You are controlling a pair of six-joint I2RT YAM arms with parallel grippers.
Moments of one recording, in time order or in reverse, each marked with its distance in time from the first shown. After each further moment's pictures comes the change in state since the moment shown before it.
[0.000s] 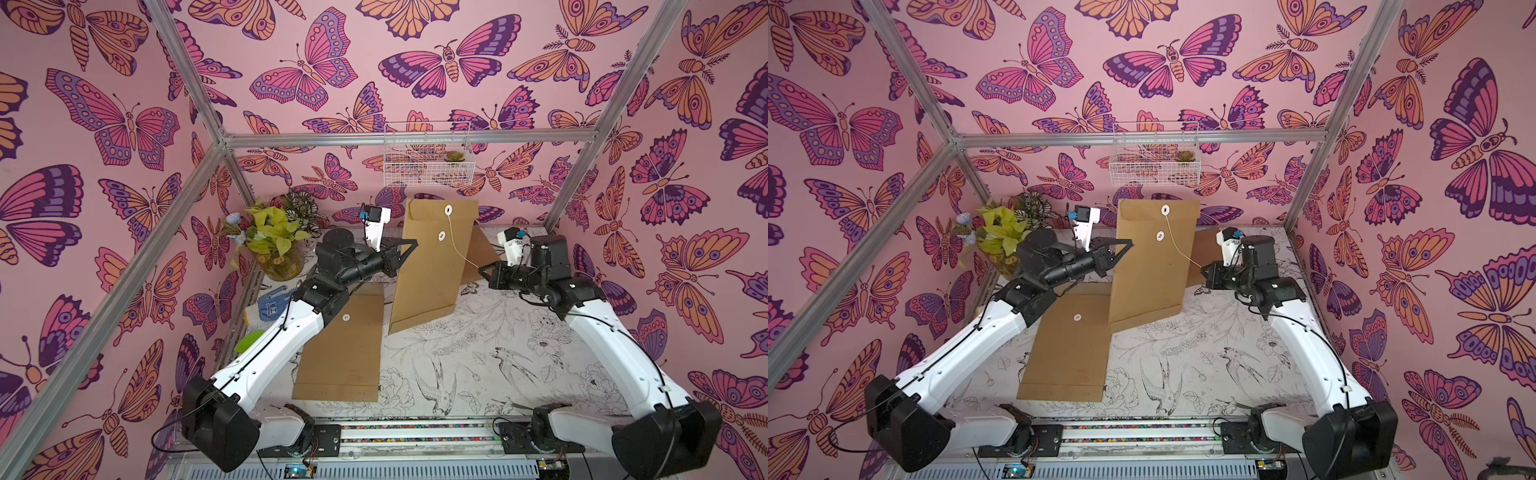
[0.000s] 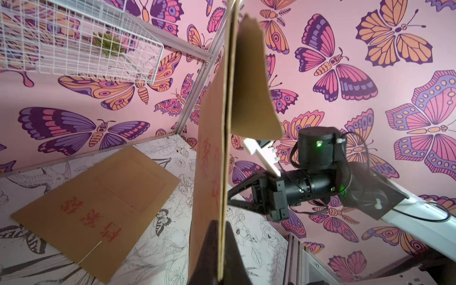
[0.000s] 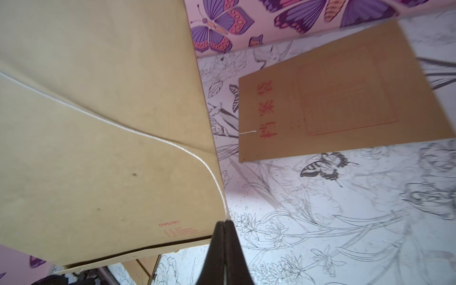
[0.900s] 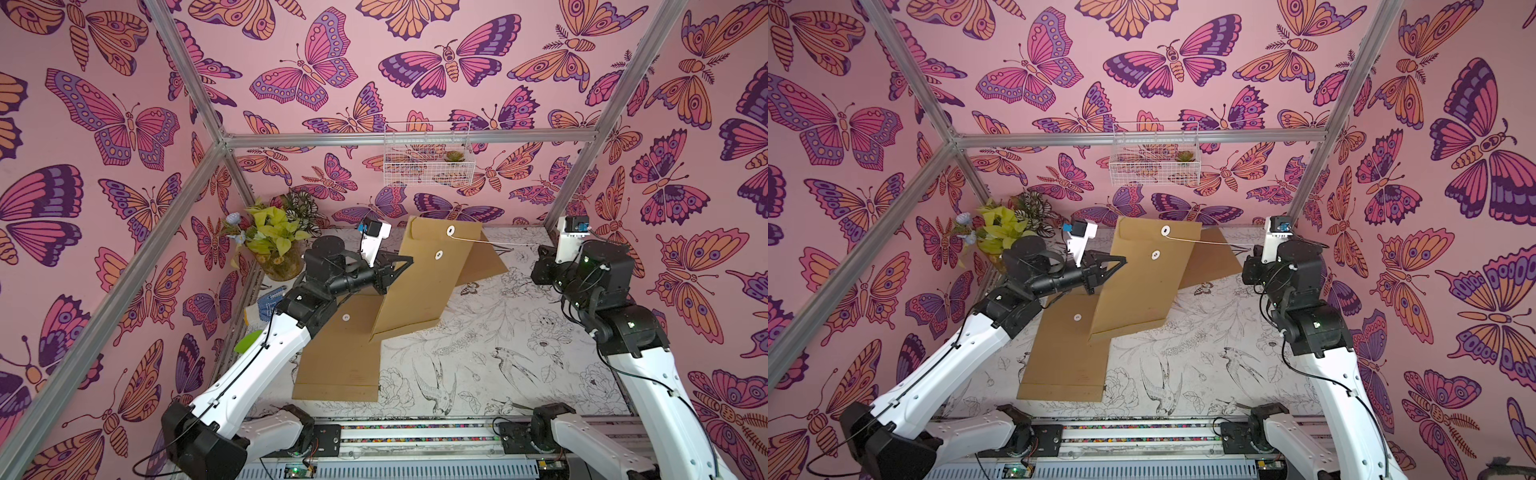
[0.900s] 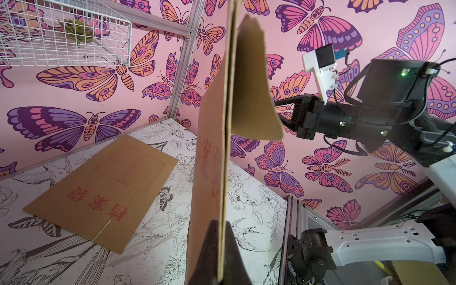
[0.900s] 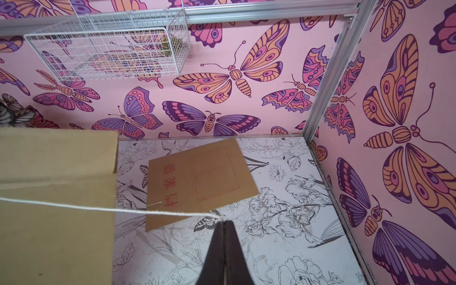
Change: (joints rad) left arm 0.008 -0.127 -0.030 -0.167 0.085 0.163; right arm -0.003 -0.237 0.108 -0.069 0.545 -0.192
